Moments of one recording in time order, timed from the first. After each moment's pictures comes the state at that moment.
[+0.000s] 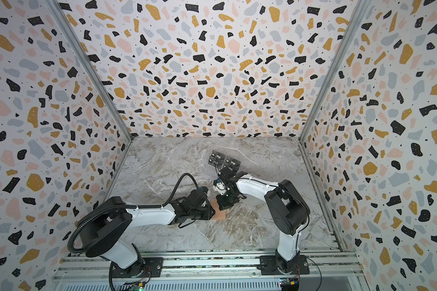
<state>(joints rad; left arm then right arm) -0.88 1.61 0.69 0.00 0.11 -0.72 0.70 1.81 1.17 -0.73 -0.42 0.15</state>
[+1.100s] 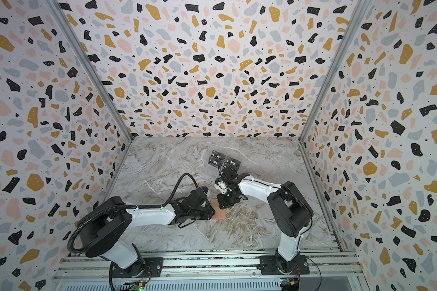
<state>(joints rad) -0.88 1.61 0.69 0.00 0.11 -0.72 0.69 1.77 1.12 -0.66 -0.42 0.19</state>
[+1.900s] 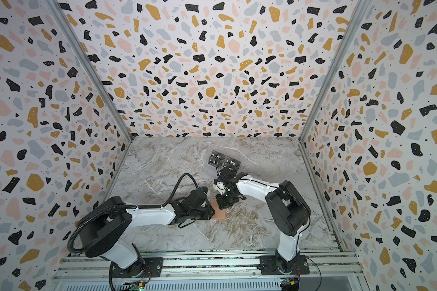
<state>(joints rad) -0.88 1.61 0.69 0.00 0.11 -0.72 0.71 1.80 1.15 -0.68 -0.38 0.19</state>
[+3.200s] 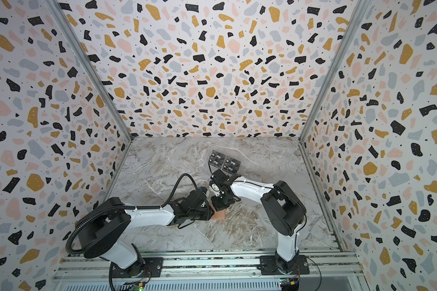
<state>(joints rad) -0.88 1.60 0.69 -0.02 0.09 -0.72 0.79 1.84 1.20 -0.68 -0.32 0.25</state>
